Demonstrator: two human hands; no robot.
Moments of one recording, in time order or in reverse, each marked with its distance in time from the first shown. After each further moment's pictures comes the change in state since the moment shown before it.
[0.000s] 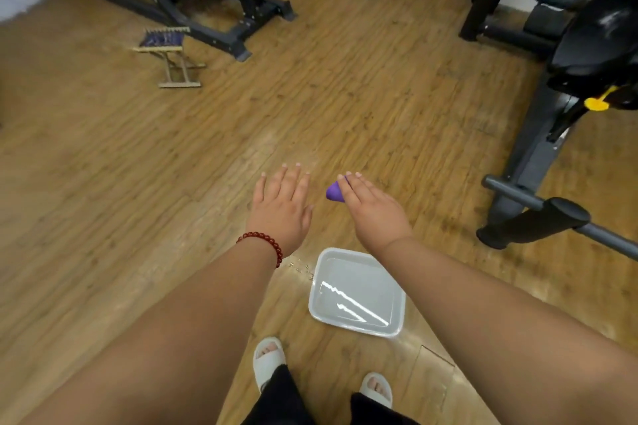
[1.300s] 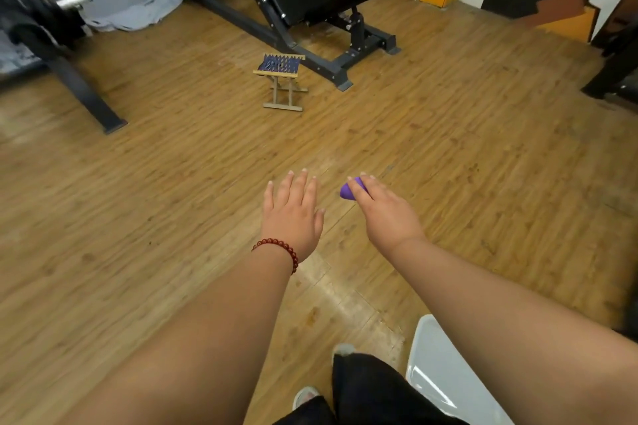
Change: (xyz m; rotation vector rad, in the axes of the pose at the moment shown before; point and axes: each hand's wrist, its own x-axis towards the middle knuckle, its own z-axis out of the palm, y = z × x) left_hand 0.021 -0.352 -0.035 -0.027 -0.107 -0.312; right_hand 0.268 -0.275 0.002 -0.002 -0.046 -0.130
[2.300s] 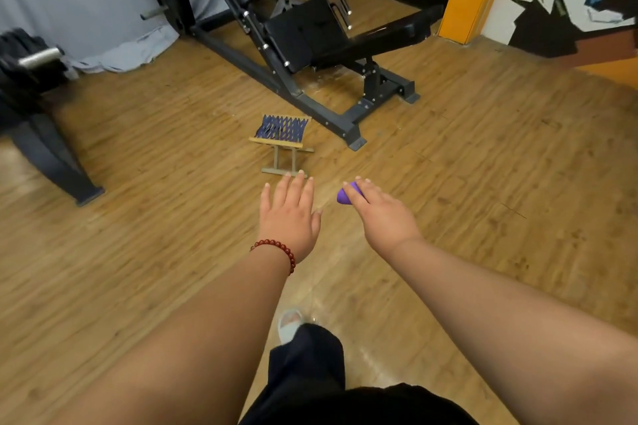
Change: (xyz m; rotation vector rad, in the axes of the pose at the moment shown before) left_hand 0.492 -0.111 -0.009 0.016 0.000 -0.021; right_hand 0.496 0.111 -0.046 -0.017 -0.018 -0.057
